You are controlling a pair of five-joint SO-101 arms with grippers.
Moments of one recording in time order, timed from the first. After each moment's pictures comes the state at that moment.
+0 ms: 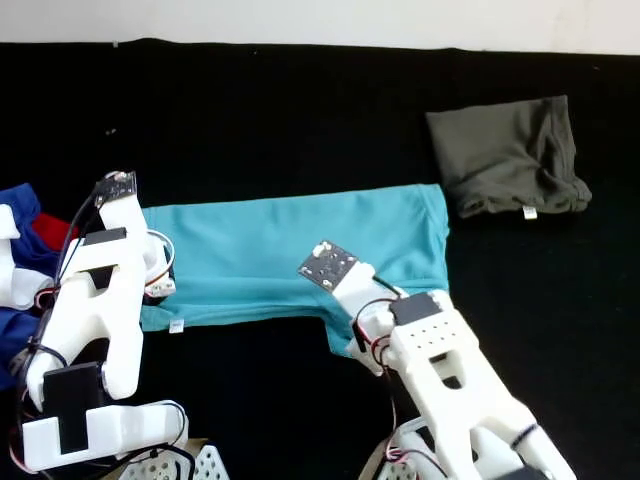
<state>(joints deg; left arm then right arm) -21.1 -3.4 45.8 44.3 -22.0 -26.1 -33.2 64.3 55.5 33.2</state>
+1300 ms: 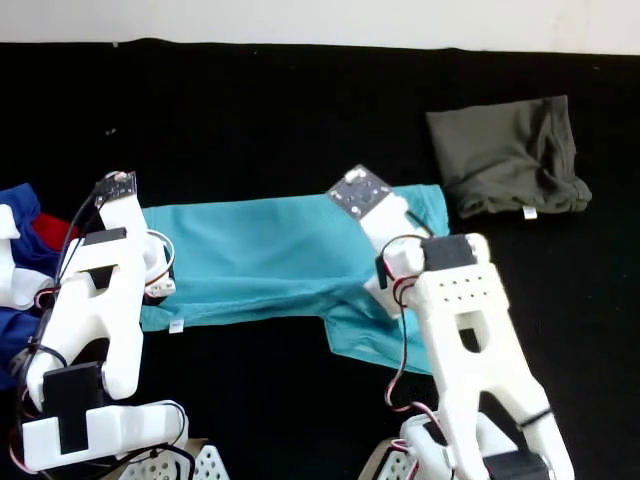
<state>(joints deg) -21.1 -3.4 45.8 44.3 -22.0 -16.9 -30.7 37.5 72.1 33.2</state>
